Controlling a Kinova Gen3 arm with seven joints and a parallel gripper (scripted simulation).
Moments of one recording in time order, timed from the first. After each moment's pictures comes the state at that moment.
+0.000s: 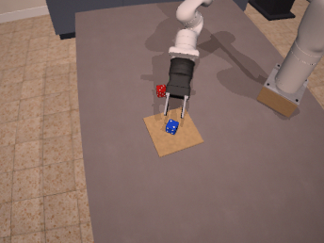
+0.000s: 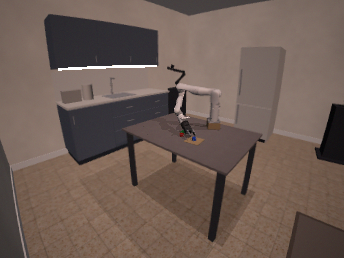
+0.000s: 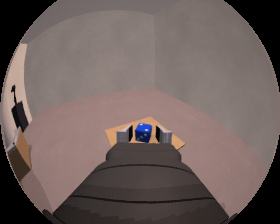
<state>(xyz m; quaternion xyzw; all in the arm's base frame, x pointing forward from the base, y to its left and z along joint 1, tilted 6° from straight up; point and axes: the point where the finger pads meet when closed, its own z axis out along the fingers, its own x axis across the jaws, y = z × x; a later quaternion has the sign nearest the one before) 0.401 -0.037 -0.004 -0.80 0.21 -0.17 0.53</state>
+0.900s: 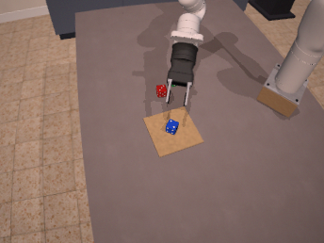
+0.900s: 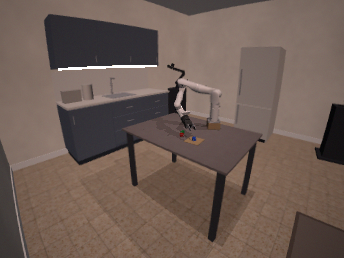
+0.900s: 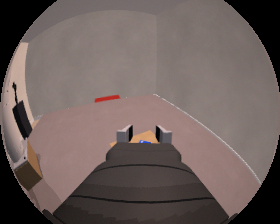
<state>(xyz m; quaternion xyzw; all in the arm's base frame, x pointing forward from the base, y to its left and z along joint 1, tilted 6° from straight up) 0.393 -0.041 0.051 -0.81 0.20 -0.17 0.53</state>
